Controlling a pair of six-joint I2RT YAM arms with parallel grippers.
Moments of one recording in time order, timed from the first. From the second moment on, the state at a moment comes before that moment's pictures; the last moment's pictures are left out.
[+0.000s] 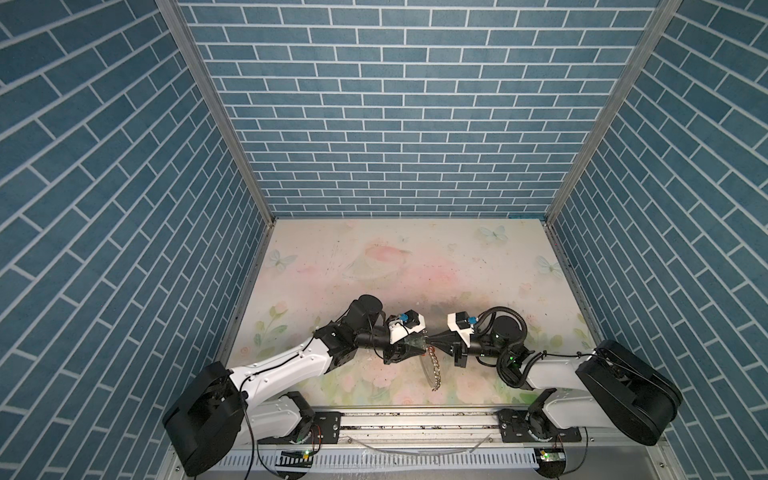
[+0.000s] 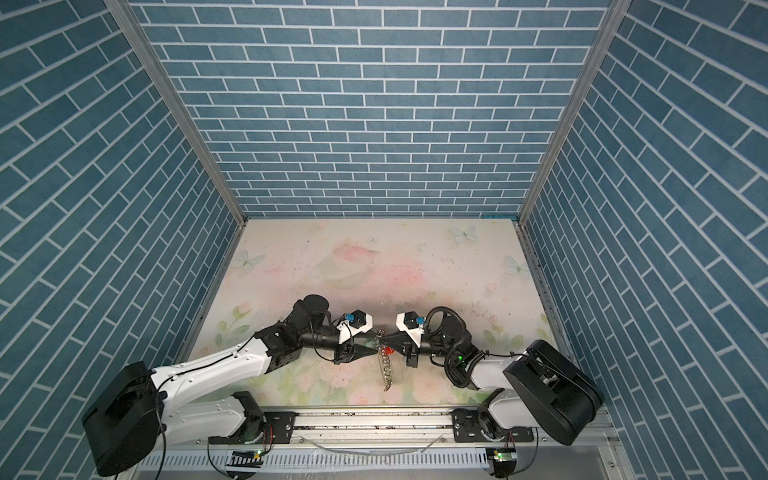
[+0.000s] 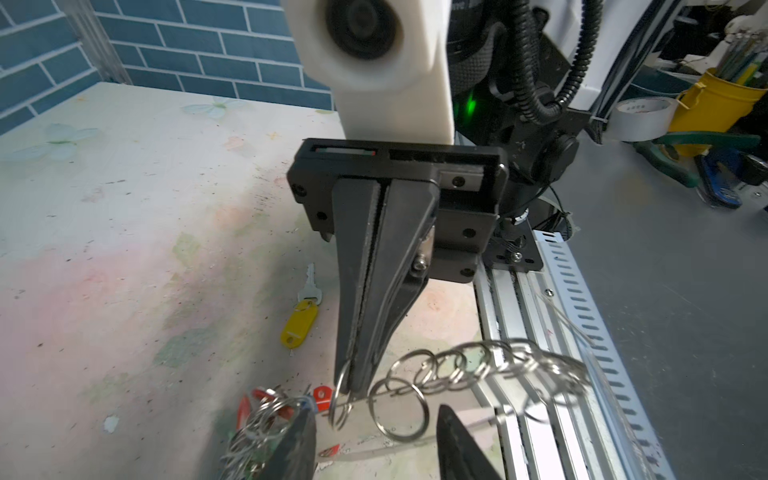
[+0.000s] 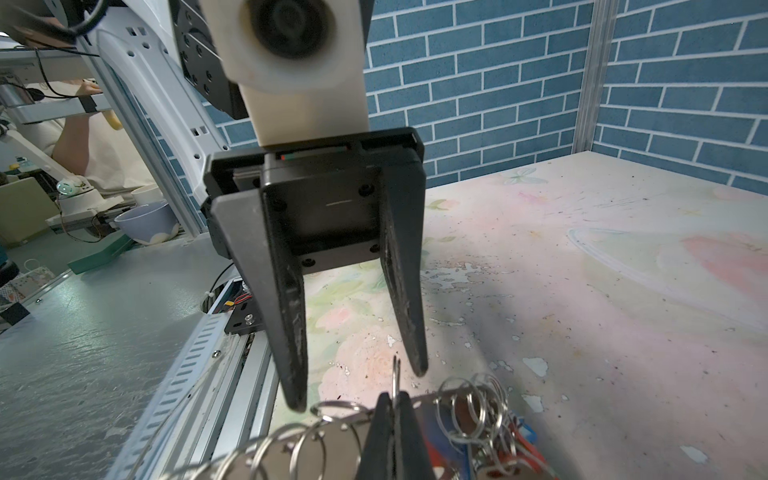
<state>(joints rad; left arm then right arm) -0.79 1.17 0.55 0.10 0.65 0.26 0.72 1.35 0.18 1.08 -0.82 0.08</state>
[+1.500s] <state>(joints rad) -0.74 1.14 0.45 0.23 0.51 0.19 0.72 1.37 0.17 1.15 -0.82 0.08</state>
